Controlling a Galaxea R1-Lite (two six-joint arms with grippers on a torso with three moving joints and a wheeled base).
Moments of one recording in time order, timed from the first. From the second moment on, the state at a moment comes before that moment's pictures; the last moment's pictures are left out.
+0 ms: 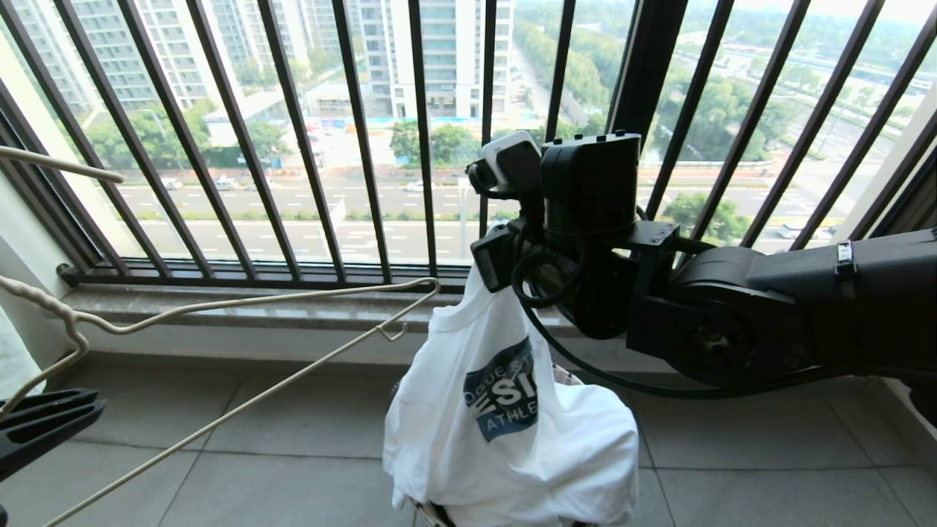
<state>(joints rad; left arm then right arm) -0.48 0.80 -0.82 0.38 0.26 0.45 0.79 1.94 -1.45 -0.38 -0.53 -0.23</state>
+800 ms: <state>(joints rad) -0.48 0.80 -0.82 0.38 0.26 0.45 0.79 1.94 -1.43 -0.38 -0.53 -0.23</state>
